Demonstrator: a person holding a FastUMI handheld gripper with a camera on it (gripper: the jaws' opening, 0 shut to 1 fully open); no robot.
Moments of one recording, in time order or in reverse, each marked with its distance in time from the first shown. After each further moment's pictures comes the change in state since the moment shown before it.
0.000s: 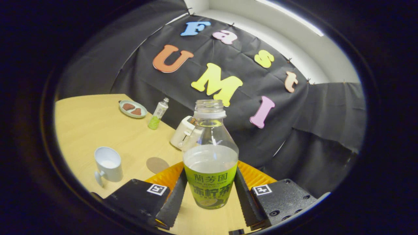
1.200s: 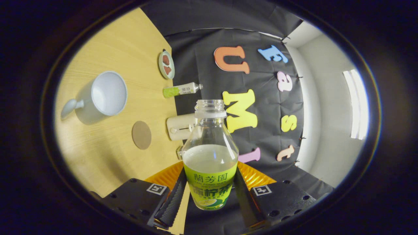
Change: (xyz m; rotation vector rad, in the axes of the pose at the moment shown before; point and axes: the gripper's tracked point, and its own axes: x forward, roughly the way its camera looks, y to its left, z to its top) arm 0.014 0.045 0.018 -0.758 -0.113 -0.251
